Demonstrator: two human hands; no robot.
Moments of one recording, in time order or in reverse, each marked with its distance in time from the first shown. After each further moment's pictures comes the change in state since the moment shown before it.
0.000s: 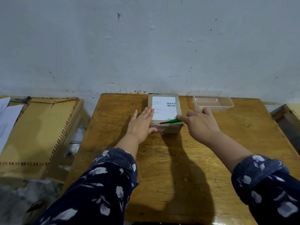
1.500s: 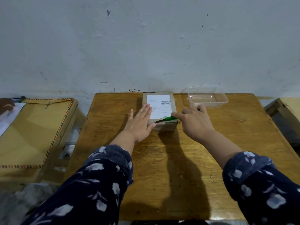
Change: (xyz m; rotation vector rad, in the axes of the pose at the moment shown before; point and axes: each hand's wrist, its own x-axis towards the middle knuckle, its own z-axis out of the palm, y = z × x) left_hand 0.005 0.009 -0.004 -0.080 -0.096 0.027; right_hand 0.000 0.007 0.010 0.052 0.059 0.032
